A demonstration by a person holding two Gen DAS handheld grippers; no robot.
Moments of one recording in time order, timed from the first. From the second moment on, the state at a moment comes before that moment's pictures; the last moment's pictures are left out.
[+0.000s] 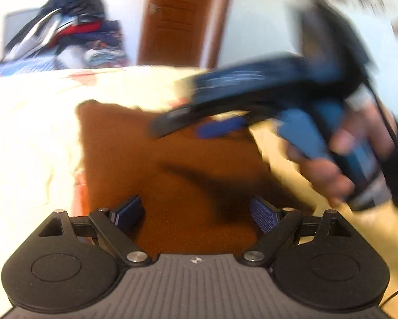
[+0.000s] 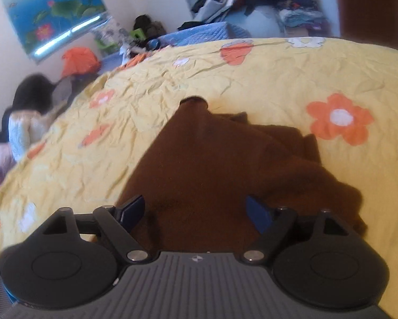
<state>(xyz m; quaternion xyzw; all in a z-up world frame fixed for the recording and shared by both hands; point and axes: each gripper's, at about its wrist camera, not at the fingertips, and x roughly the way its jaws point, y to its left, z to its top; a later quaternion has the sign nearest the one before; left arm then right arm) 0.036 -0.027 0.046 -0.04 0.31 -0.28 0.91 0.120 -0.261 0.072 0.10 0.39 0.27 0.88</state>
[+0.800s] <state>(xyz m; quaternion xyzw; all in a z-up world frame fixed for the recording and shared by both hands) 0.126 0.008 0.035 -0.12 0.41 -0.18 0.89 0.148 -0.334 0.040 0.22 0.41 0.17 0.87</state>
